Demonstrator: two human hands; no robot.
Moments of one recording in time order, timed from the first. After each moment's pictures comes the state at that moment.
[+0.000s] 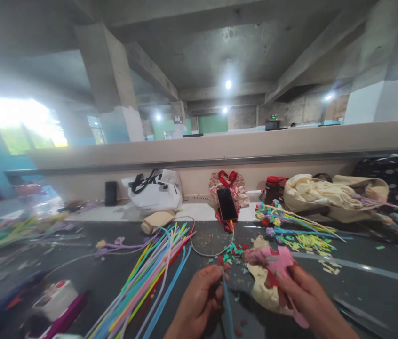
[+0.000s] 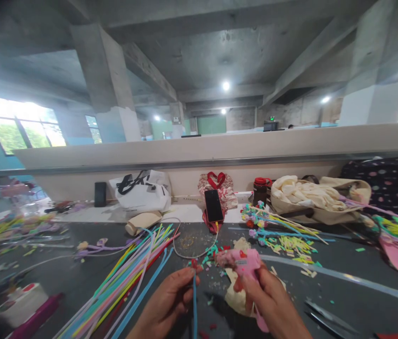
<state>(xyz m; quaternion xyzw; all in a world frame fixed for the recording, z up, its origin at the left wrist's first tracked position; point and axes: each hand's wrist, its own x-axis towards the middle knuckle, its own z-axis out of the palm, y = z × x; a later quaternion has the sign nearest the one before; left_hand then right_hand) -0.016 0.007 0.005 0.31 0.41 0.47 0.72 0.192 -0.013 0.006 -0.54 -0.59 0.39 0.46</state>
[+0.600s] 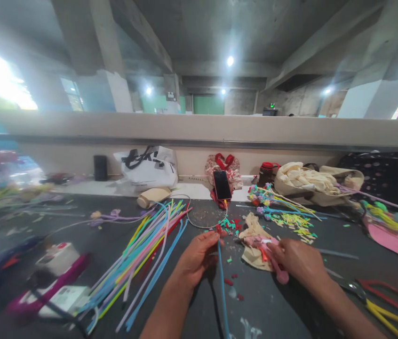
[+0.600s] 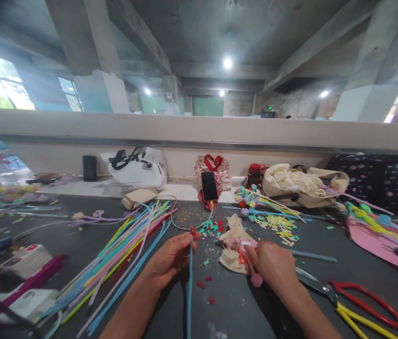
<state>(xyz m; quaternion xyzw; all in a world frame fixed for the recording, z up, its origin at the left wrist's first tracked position) -0.026 0.006 0.011 0.32 0.38 0.46 0.74 0.224 -0.002 0.010 -0.74 -0.66 0.00 0.08</state>
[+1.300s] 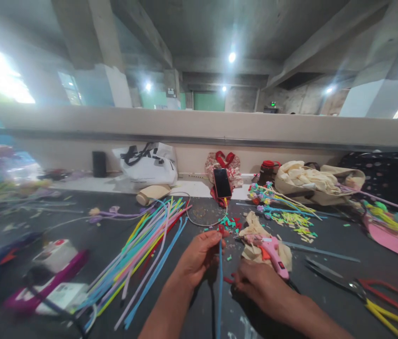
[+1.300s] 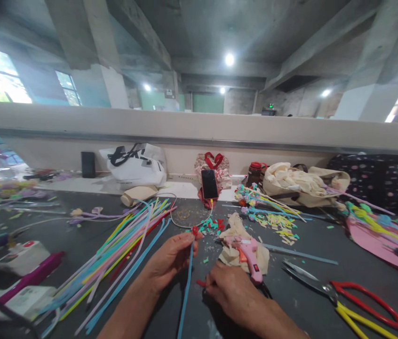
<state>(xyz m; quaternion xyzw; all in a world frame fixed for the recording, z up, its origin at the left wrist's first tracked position) -0.022 0.002 0.012 0.33 0.37 0.45 0.75 0.156 -0.034 -0.007 -0.44 -0.87 0.19 0.15</state>
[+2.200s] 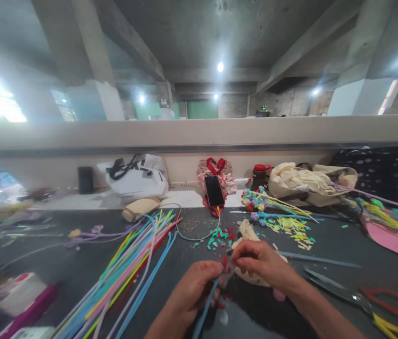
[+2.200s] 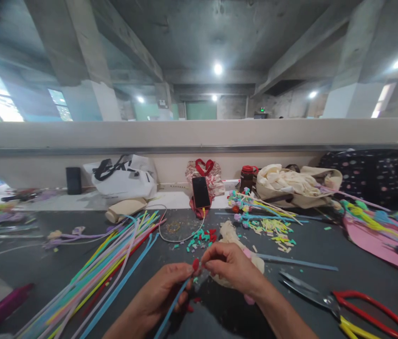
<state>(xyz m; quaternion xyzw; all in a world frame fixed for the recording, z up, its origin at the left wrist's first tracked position) -0.003 -0.001 -0.003 0.39 0.41 0.35 0.75 0.176 0.011 0.020 -0.39 -0.69 0.49 0.36</state>
